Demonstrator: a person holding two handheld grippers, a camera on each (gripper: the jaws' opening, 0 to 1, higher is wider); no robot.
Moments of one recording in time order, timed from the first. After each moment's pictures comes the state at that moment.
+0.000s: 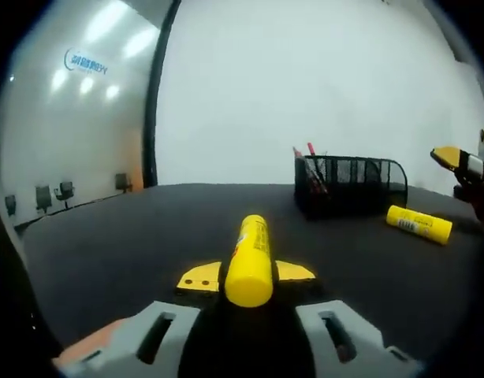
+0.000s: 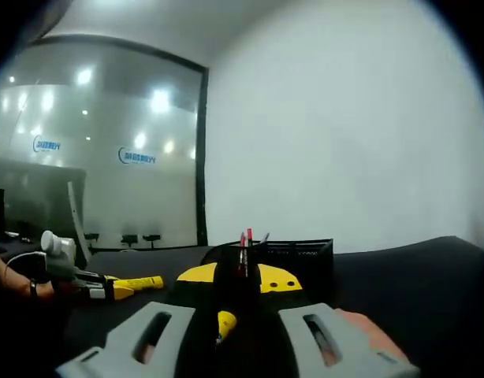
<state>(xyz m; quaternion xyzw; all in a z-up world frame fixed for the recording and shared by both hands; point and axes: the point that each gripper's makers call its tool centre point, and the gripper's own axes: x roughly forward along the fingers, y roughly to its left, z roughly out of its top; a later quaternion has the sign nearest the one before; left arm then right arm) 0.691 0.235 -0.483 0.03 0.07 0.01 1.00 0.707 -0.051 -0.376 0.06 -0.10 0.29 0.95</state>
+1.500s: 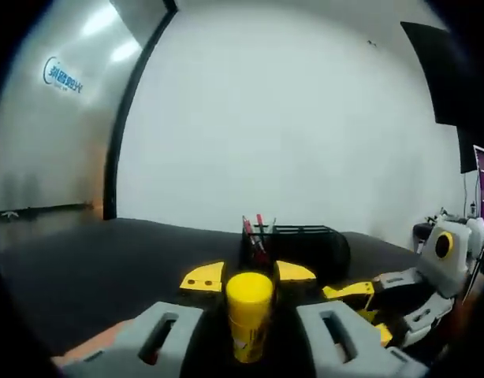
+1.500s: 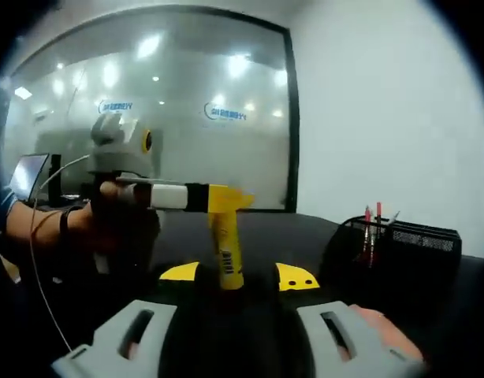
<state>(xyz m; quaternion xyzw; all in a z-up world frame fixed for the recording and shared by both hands) 0.686 0.181 -0.364 -0.04 0.00 -0.12 0.99 0.642 0.132 -0.409 -0.04 -0.02 0.50 0.86</state>
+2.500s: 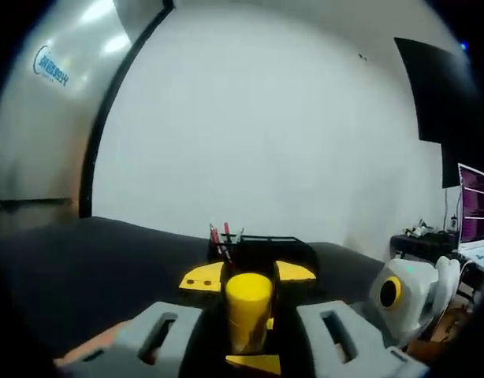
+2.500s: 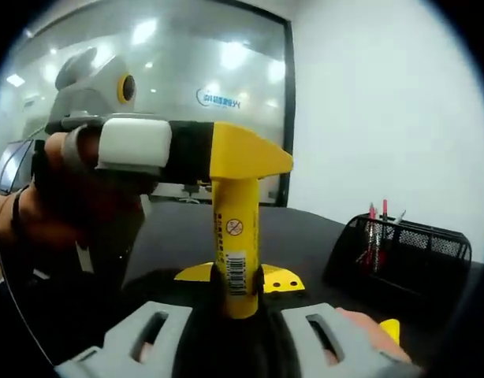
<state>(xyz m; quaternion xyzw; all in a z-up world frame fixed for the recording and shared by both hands) 0.678 0.145 -0.351 -0.07 -0.01 -0.18 0.98 0.662 0.146 -0.422 -0.06 -0.01 0.46 0.88</state>
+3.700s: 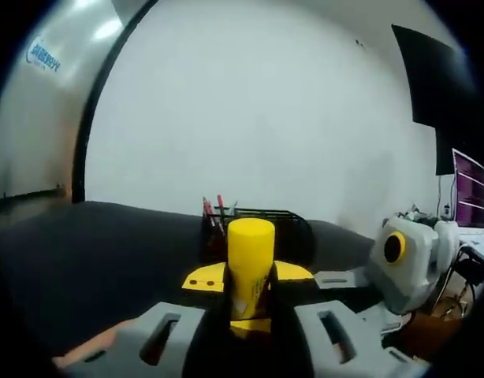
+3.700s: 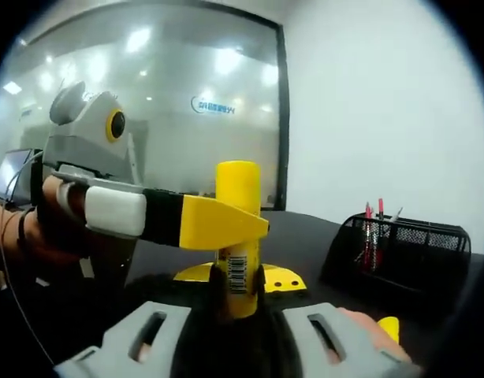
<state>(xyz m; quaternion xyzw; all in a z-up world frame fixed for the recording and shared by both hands) 0.681 0.149 -0.385 -0.04 0.04 -0.20 0.98 0.656 0.142 -0.418 -0.05 -0.01 0.47 0.88</state>
